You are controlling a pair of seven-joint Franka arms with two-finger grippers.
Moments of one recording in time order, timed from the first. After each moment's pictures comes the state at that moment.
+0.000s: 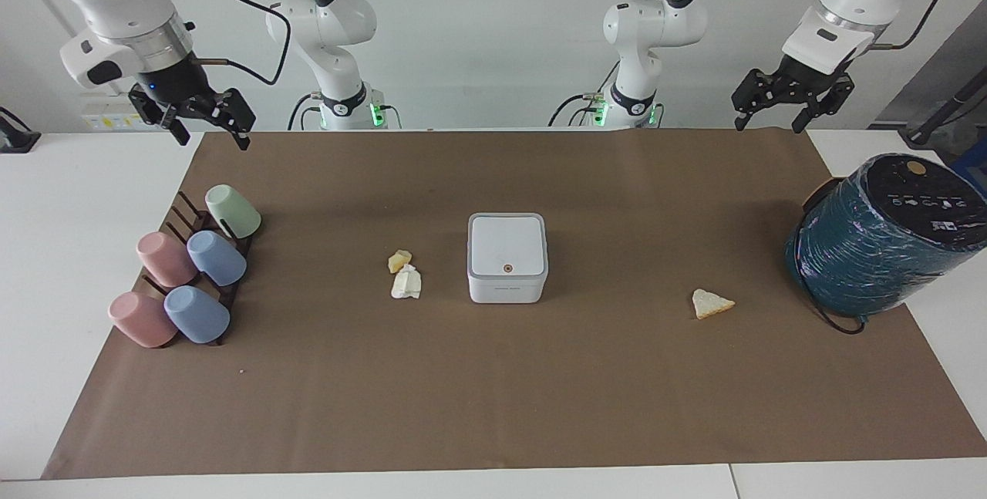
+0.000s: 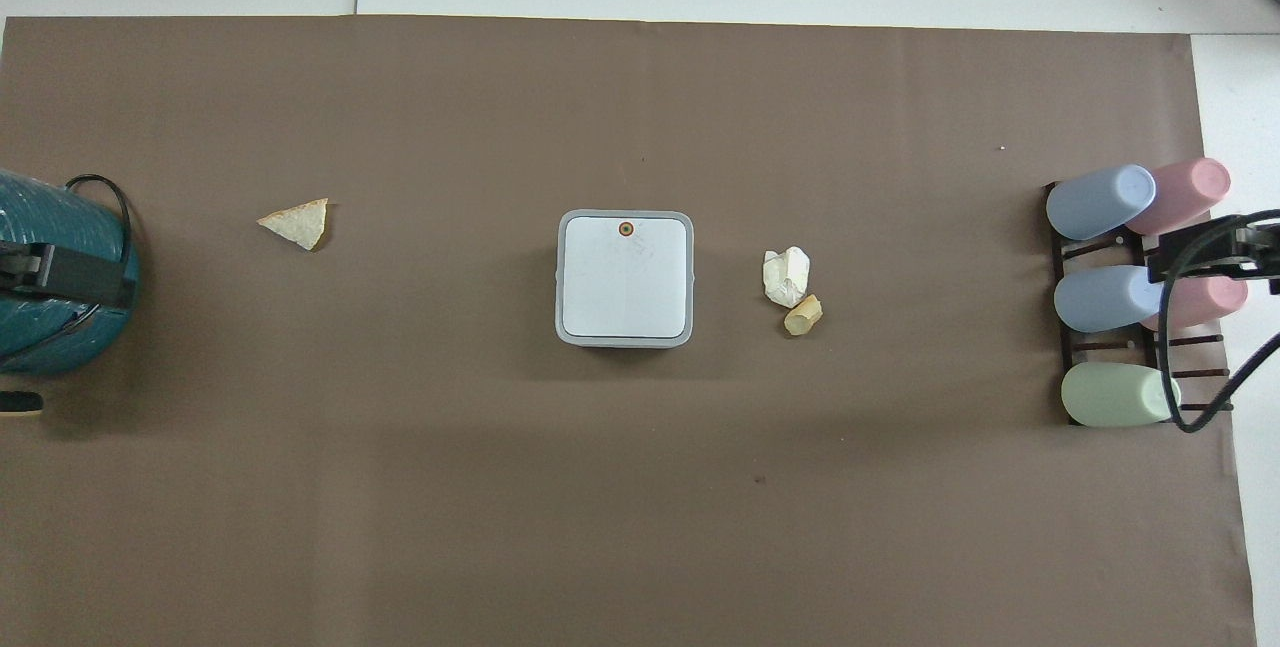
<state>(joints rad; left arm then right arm) -0.04 -0.08 -0.01 -1.60 -0.01 1.49 0.09 0.08 -0.05 -0.13 -1.60 -0.03 1.53 0.06</state>
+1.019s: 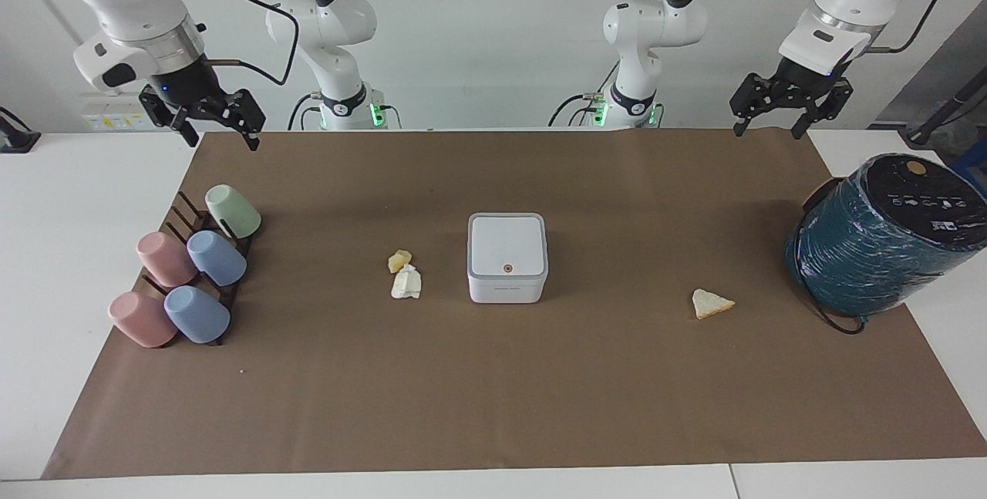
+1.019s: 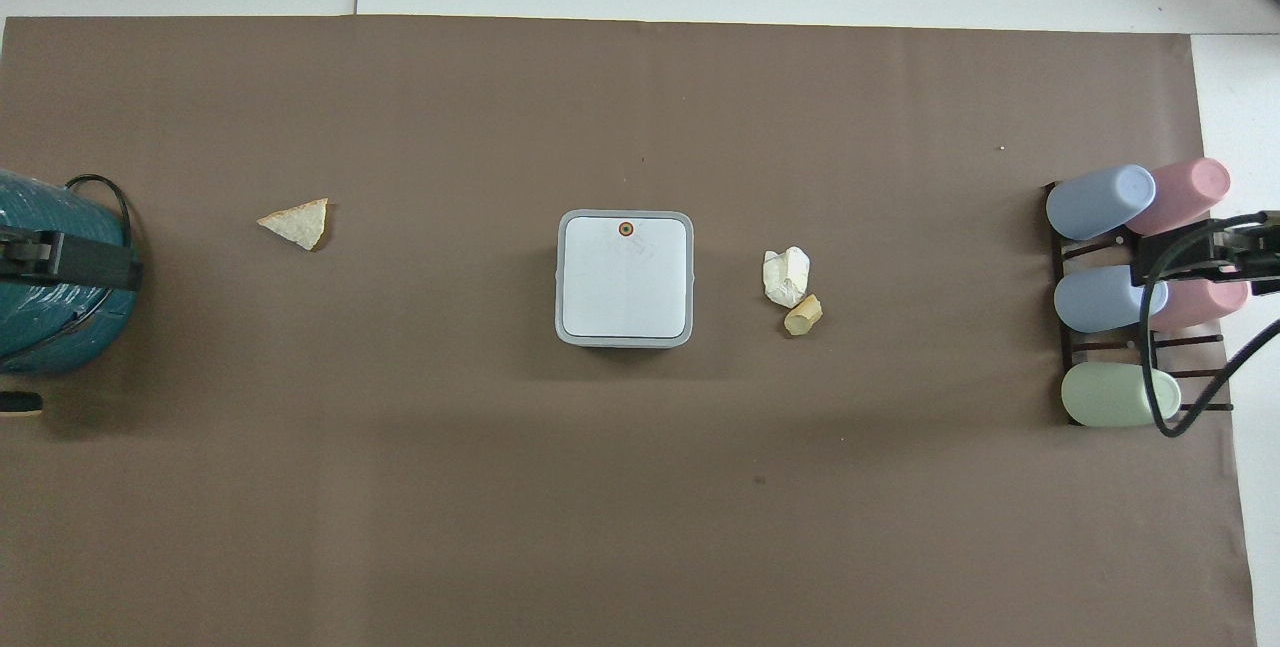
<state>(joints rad) -0.04 -0.09 -0.01 -1.64 -0.01 1.59 0.09 0.10 -0.05 -0.13 -1.61 -0.03 1.53 0.06</state>
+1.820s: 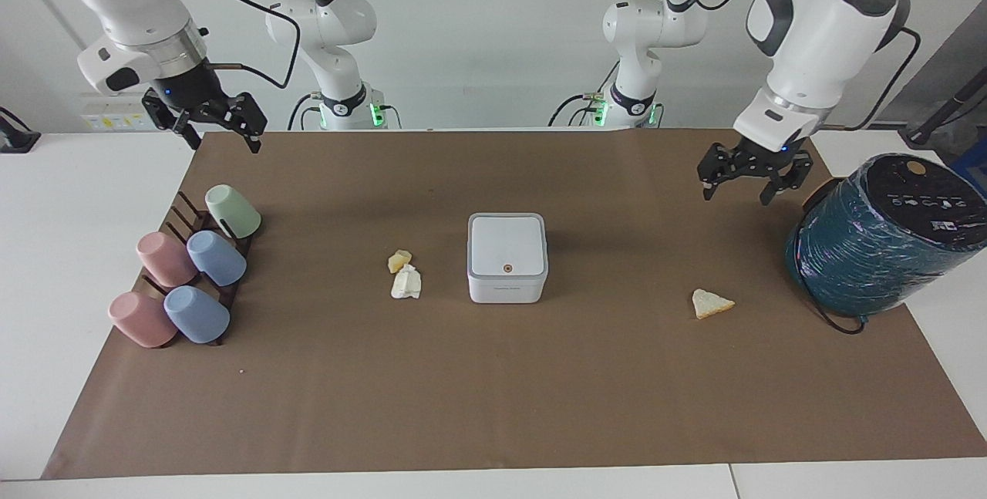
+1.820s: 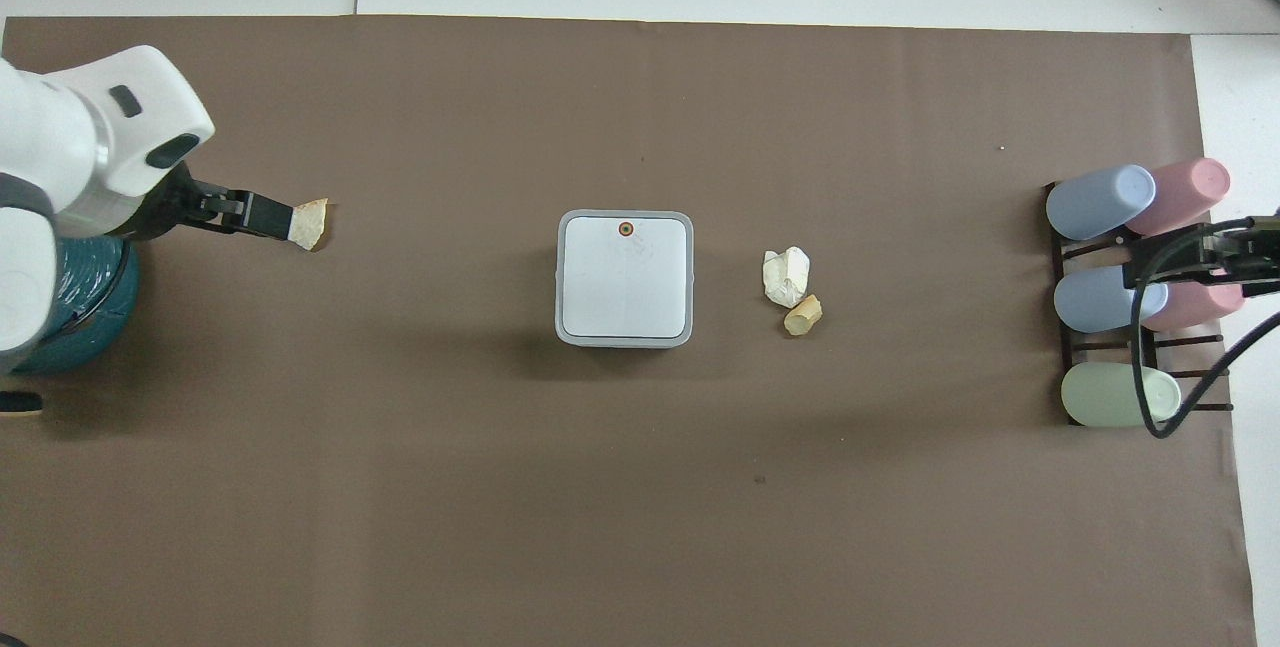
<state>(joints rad) -0.18 0.06 -0.02 -1.71 0.03 1.83 0.04 0.10 -0.06 -0.13 -1.64 -0.03 1.55 0.06</state>
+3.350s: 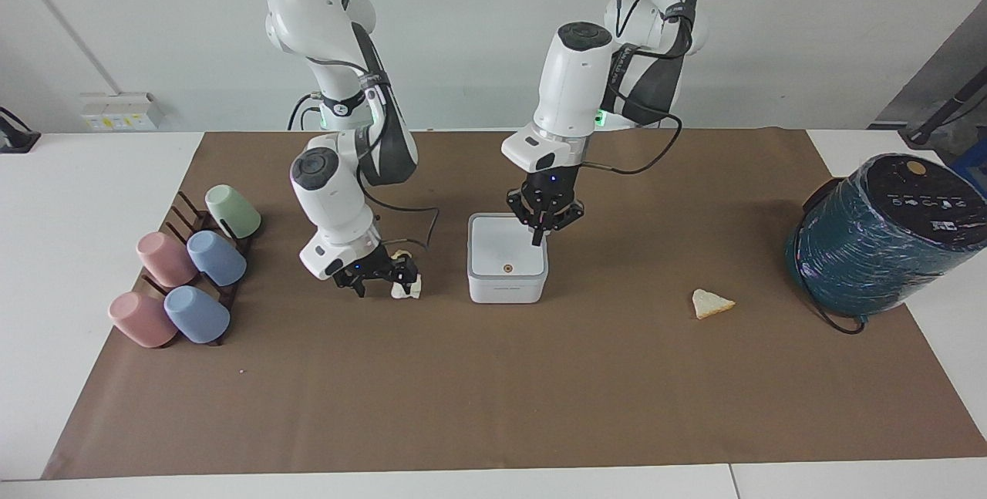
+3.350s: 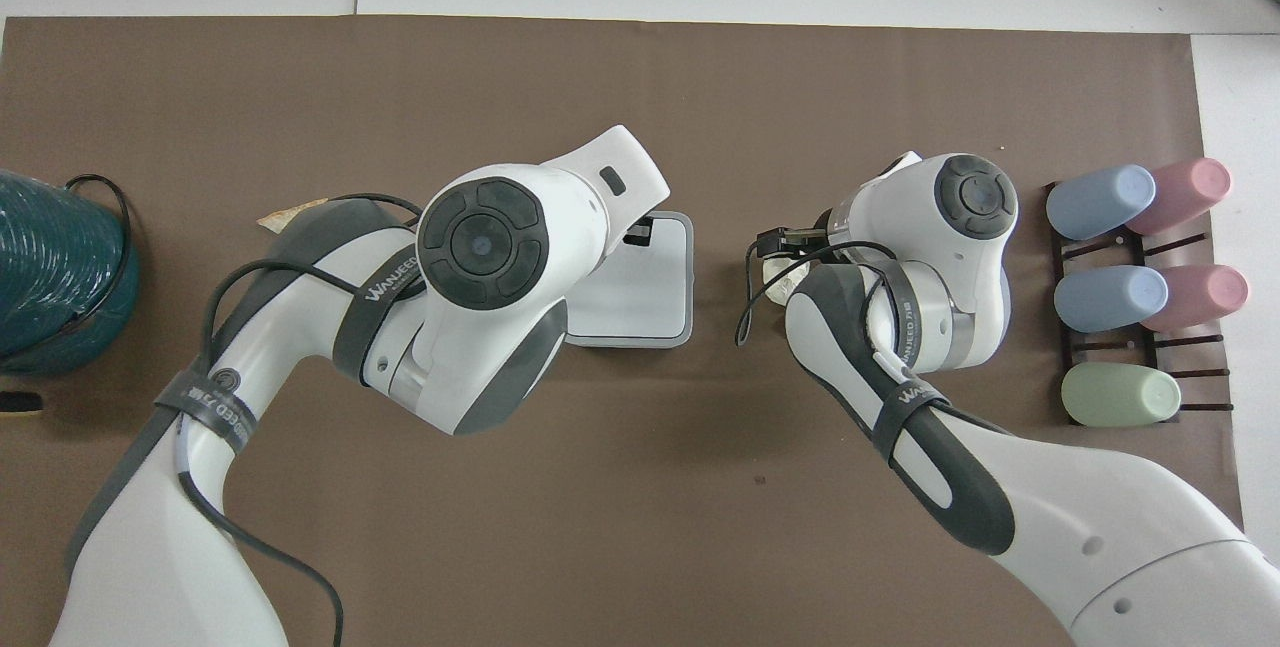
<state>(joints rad) -0.59 0.29 -0.03 -1.70 0.06 2.33 -0.42 0.38 0.40 -0.12 -1.93 0.26 2.42 0.11</state>
